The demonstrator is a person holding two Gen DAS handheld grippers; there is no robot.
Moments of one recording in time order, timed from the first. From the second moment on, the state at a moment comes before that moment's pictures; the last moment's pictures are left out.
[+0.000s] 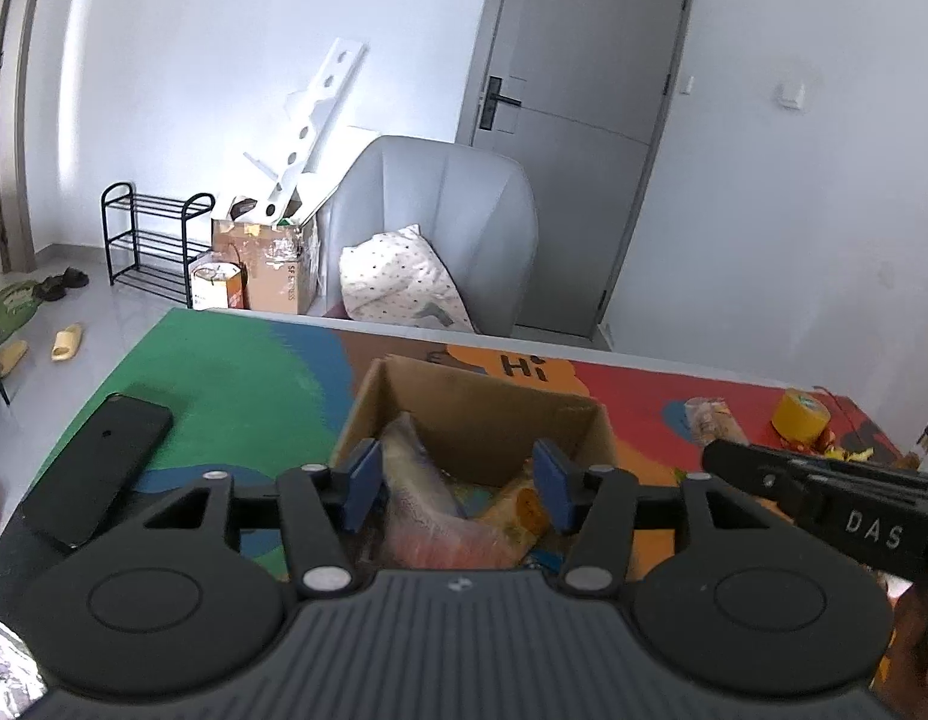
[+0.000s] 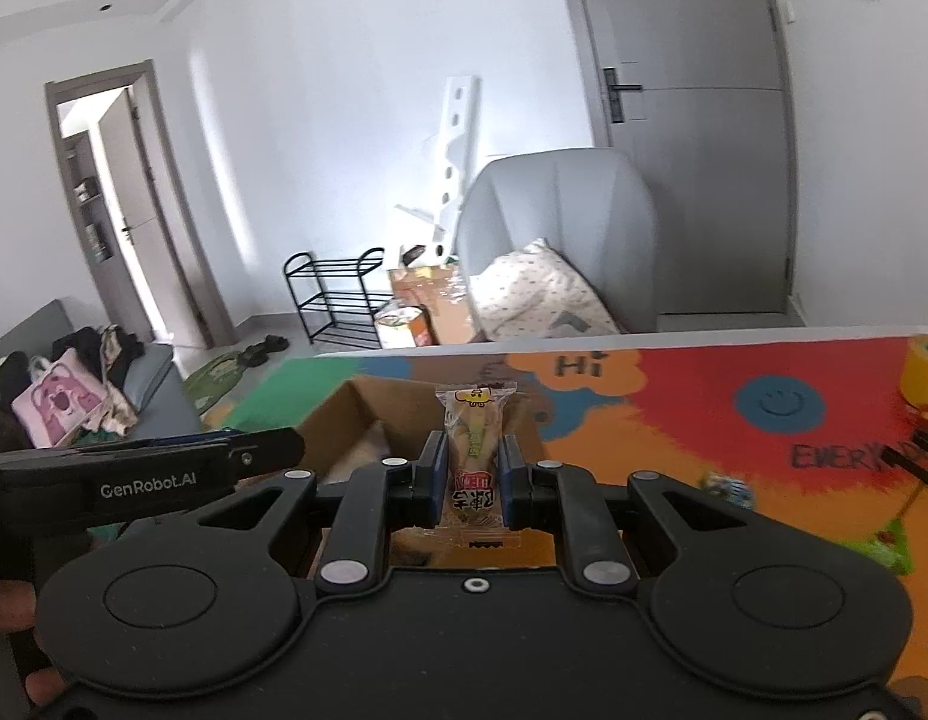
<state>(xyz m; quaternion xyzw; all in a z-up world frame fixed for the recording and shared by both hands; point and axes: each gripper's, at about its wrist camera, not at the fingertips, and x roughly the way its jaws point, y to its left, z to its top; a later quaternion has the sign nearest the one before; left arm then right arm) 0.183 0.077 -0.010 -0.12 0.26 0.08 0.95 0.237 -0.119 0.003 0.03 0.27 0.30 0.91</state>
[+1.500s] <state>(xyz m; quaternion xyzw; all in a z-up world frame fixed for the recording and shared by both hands) 0.182 -0.044 -0.023 -0.05 0.31 -0.08 0.95 0.172 -0.301 -0.013 0.13 0.27 0.09 0.95</state>
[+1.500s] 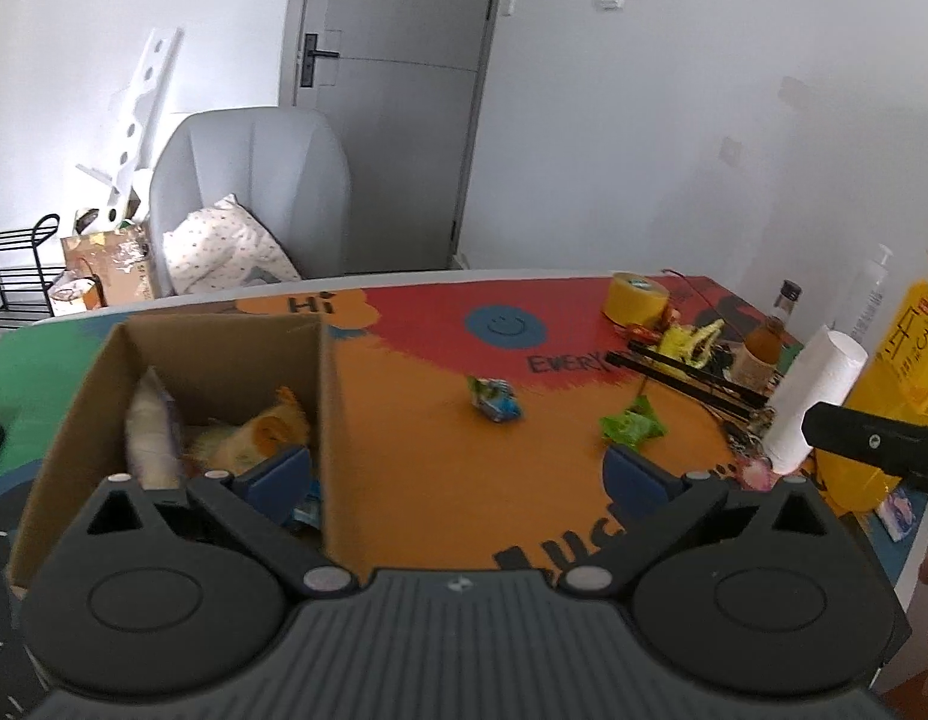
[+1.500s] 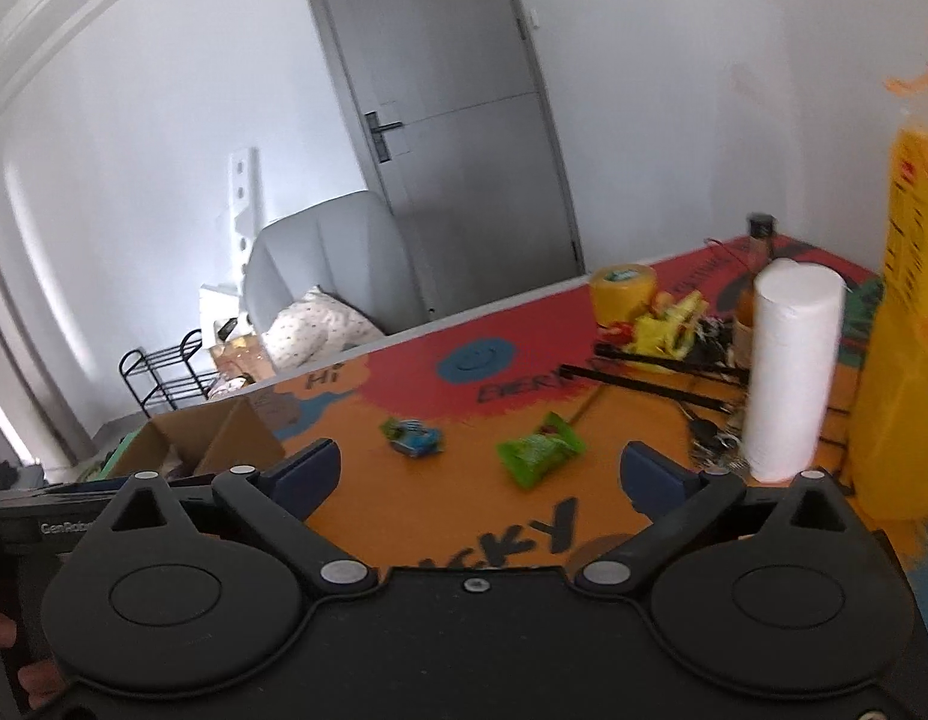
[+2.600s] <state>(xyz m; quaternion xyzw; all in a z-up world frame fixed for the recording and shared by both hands) 0.289 -0.094 -0.066 -0.07 0.32 -0.05 0.94 0.290 -0.322 -0.093 0.16 0.34 0.13 0.92</state>
